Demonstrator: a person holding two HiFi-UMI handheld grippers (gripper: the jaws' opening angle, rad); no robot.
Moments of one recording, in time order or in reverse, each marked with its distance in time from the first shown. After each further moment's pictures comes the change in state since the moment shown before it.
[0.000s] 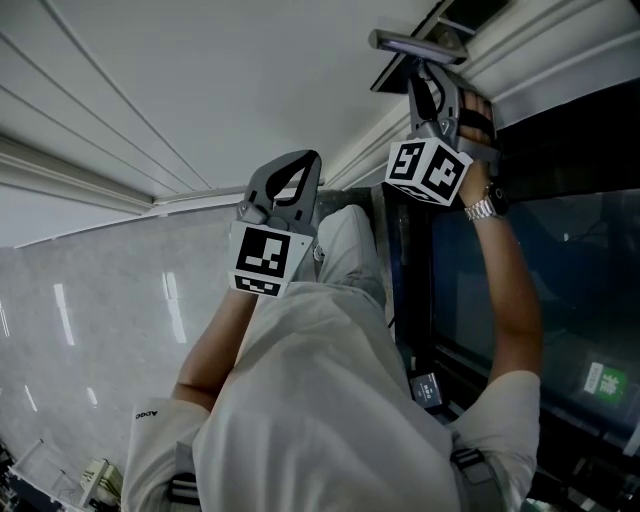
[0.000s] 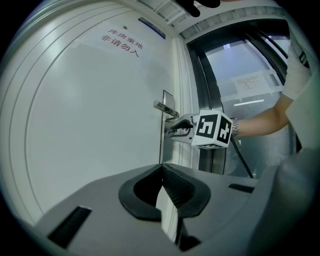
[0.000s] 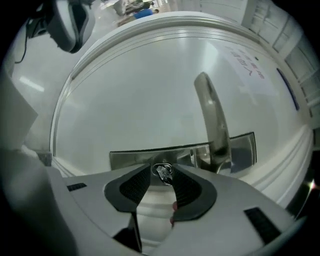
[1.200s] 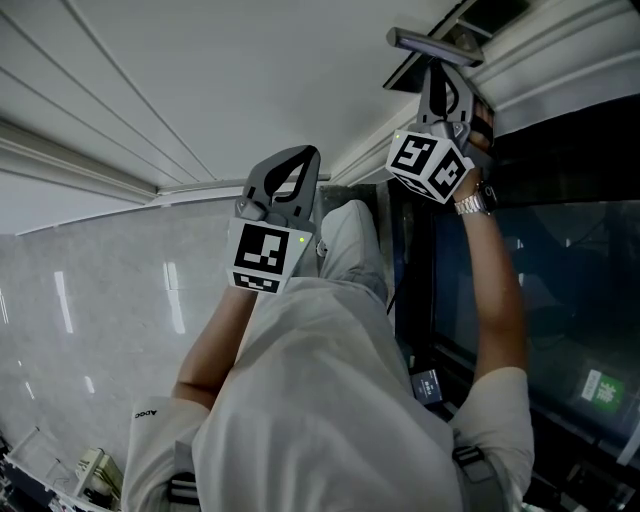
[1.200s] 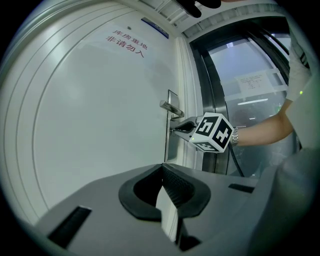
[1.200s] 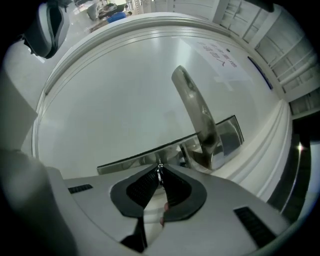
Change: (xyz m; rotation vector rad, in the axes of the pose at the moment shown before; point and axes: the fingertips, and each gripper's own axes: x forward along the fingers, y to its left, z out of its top) left arm -0.009 0.014 -0.004 -0.013 0.011 0.040; right arm 0.005 -0.013 -0.001 0.250 -0.014 -0.152
